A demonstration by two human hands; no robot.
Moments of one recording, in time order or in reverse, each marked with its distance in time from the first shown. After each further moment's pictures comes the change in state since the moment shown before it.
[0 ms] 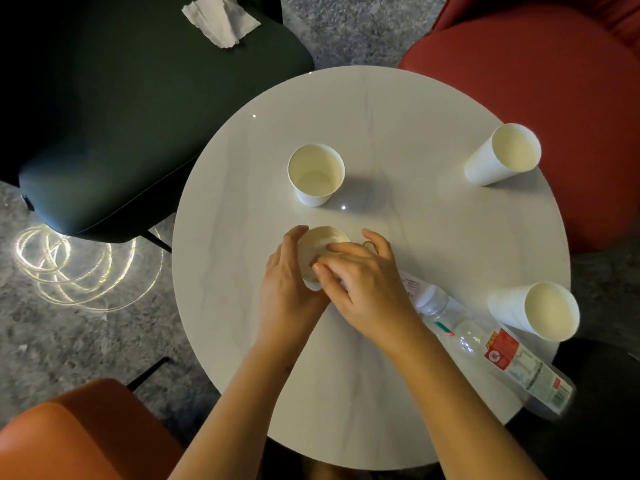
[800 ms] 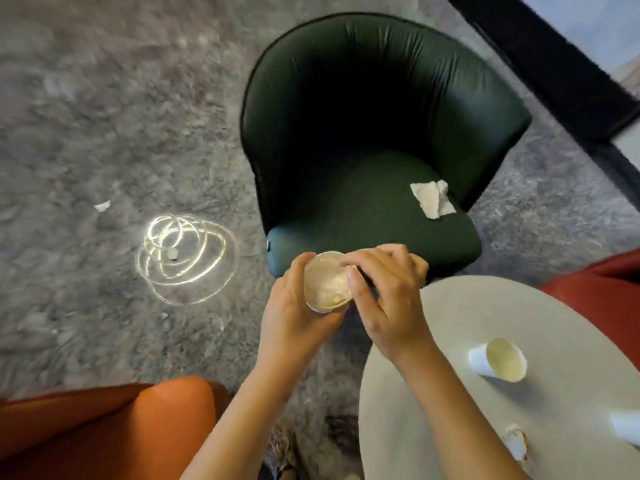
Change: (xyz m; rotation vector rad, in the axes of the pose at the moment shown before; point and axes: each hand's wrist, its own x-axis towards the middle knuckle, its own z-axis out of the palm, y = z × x) left_hand -0.028 0.002 -0.307 -0.080 0.561 -0.048; right_hand 0.116 -0.299 -0.034 0.197 0.164 -0.547
